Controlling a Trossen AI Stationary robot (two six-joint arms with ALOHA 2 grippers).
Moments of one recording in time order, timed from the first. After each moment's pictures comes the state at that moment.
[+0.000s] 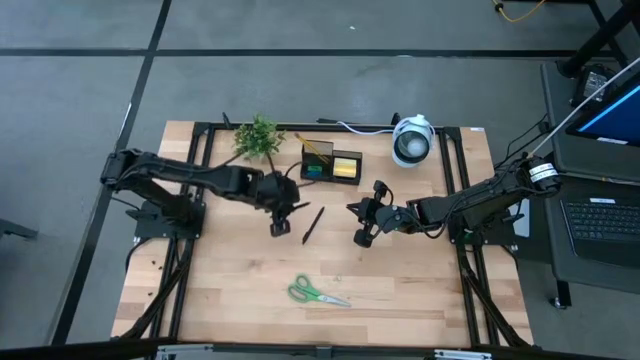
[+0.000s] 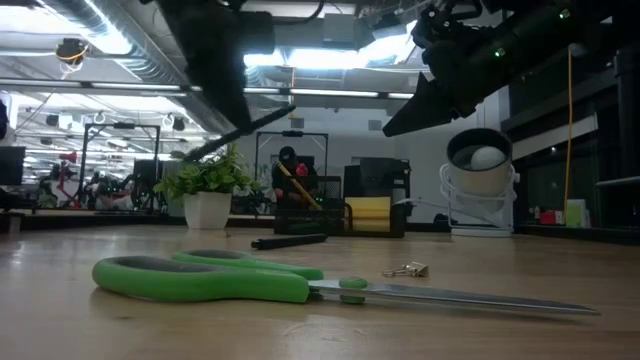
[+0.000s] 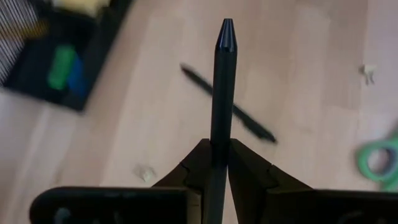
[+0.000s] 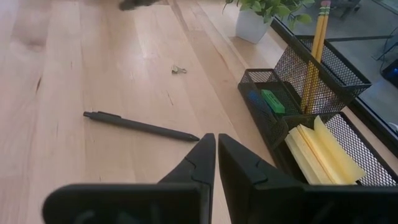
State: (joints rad) left arm 0.00 1.42 1.04 -0.62 -0.11 -0.21; right arm 0.22 1.43 0.68 0.16 0.58 0.15
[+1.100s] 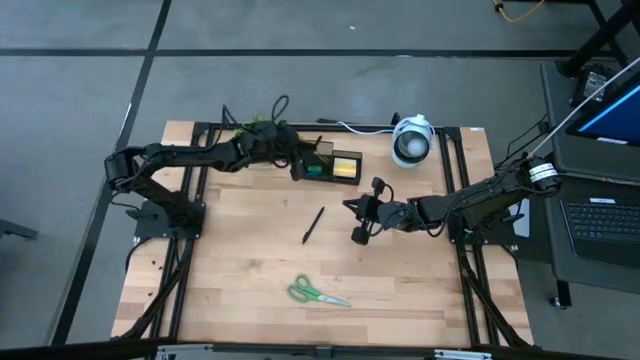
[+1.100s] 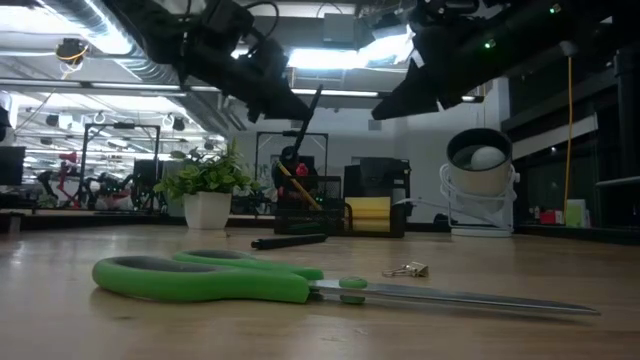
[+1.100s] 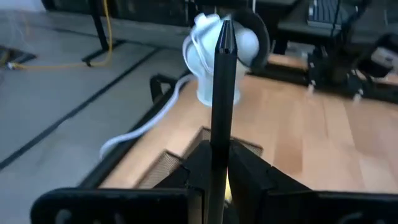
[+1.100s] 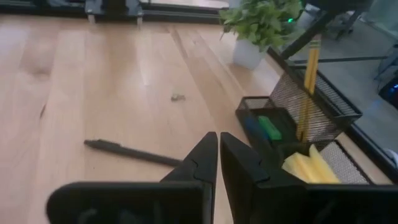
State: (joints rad) left arm 0.46 1.44 0.81 0.33 0.07 0.00; right arm 0.20 1.43 0.68 0.28 0.58 0.07
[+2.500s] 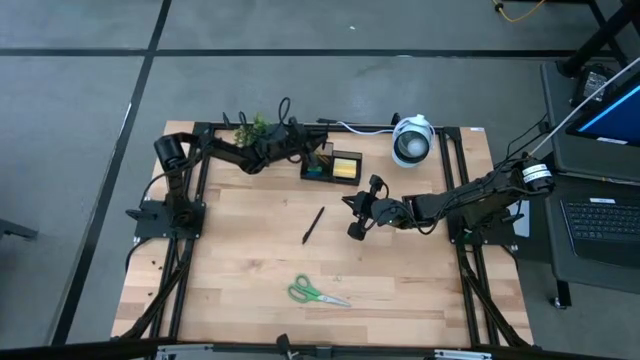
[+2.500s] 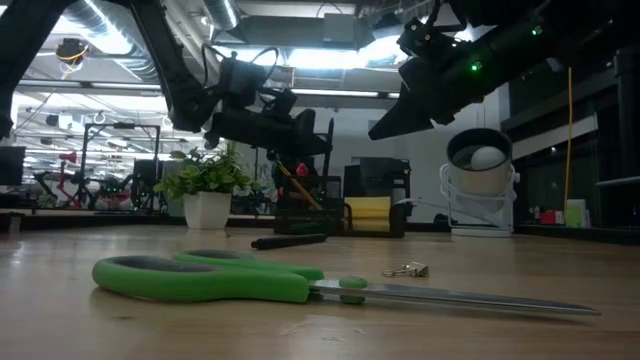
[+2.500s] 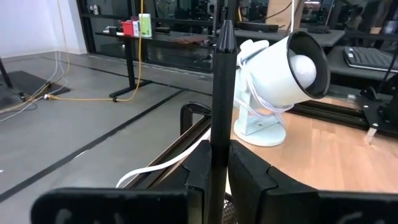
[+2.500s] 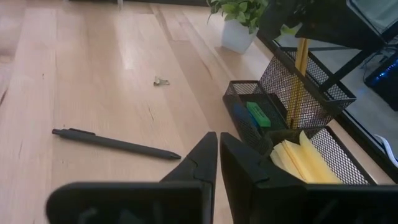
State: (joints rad) left arm 0.53 1.87 0.81 0.96 0.04 -0.05; right arm 0.15 1.49 0.68 0.29 0.58 0.07
